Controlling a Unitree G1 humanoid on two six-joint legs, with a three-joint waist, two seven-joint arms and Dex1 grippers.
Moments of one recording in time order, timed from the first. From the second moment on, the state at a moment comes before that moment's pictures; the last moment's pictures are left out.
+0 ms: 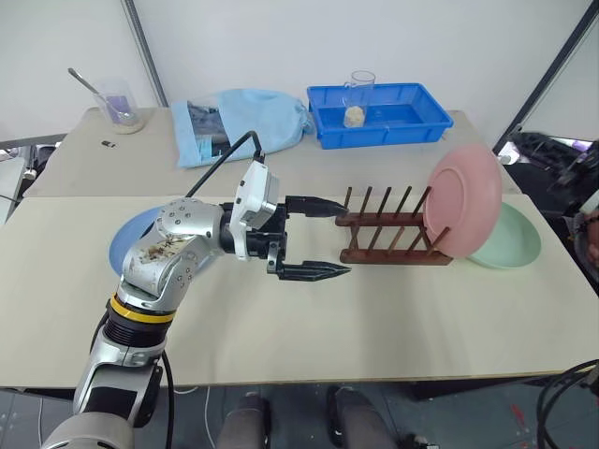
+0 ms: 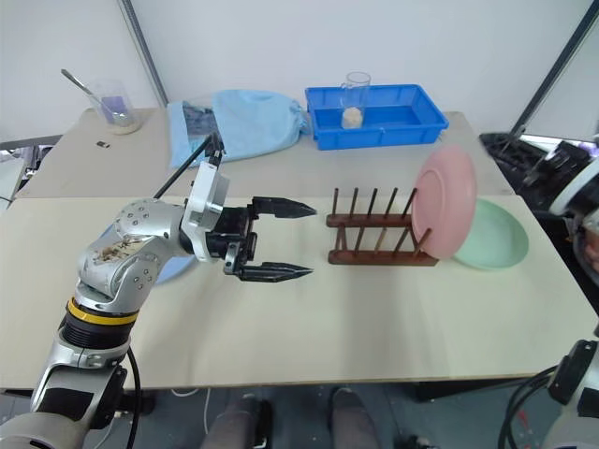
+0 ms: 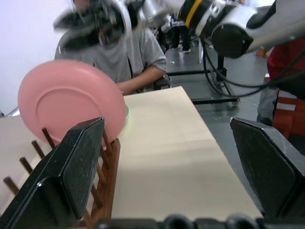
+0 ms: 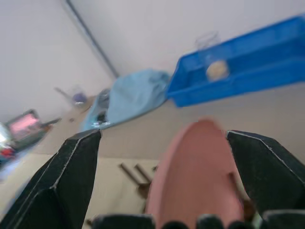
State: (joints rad) left arm -0.68 0.51 -0.14 -0.23 -0.57 0.46 -1.19; right arm -0.72 -1.05 -0.48 0.37 0.76 0.96 0.82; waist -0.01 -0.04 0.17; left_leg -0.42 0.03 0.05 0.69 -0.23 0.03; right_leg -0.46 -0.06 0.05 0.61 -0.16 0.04
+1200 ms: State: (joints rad) left arm -0.61 0.52 -0.22 -0.24 -0.40 0.31 -1.14; right arm -0.69 -0.92 0.08 0.86 -0.06 0.03 0.94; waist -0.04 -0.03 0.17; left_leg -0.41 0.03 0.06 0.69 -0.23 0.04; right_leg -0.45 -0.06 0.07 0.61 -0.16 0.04
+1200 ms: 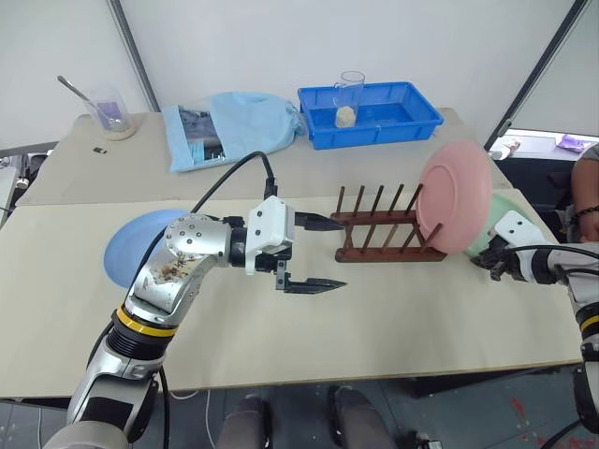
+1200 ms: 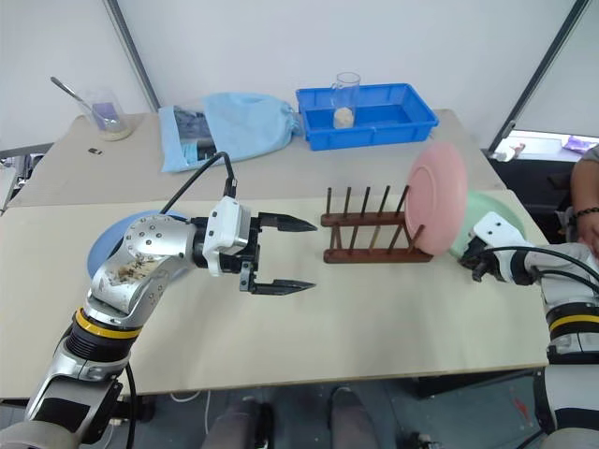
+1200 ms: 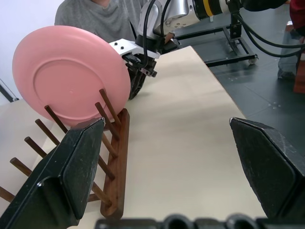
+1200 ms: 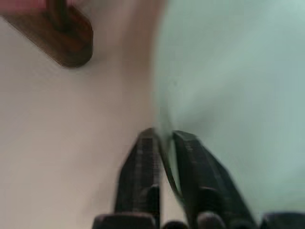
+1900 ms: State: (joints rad) left arm -0.61 0.55 -0.14 -0.27 -0.49 0.40 -1.11; right arm -0.75 -0.97 -0.27 0.20 0.21 0.24 0.78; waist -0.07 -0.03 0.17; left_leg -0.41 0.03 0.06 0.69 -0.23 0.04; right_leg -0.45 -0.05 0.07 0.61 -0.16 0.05
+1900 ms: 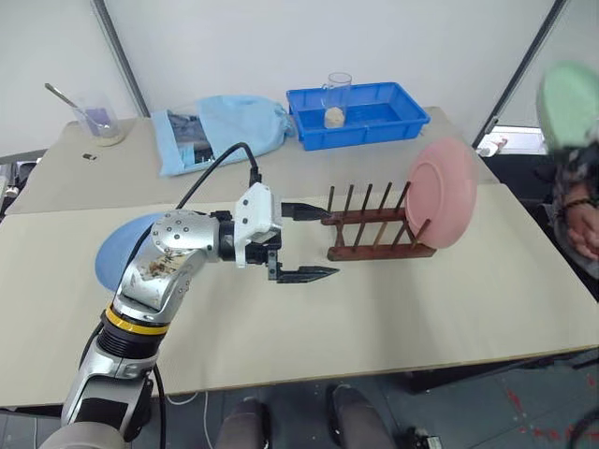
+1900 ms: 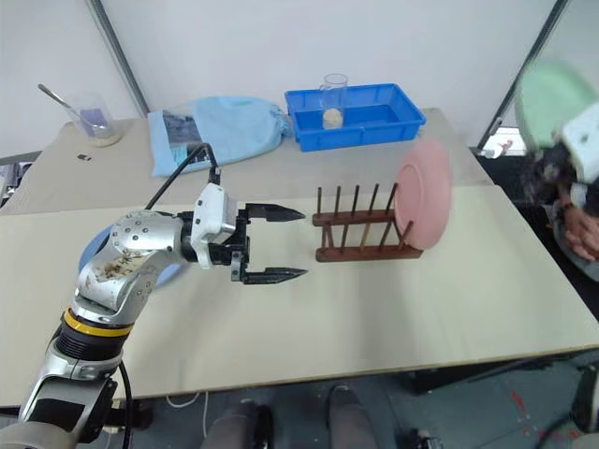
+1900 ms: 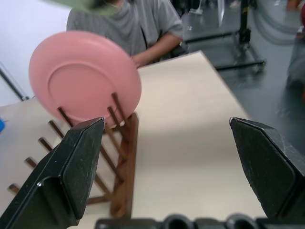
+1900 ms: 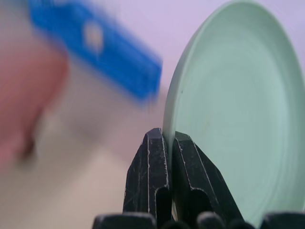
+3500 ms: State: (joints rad) left arm -0.58 0.63 -0.08 -0.34 -0.54 0.48 -1.09; right arm -0.57 -0.76 -0.44 -0.04 1.19 1.10 0.56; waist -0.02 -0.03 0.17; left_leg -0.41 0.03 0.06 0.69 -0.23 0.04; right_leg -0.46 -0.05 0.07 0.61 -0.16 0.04
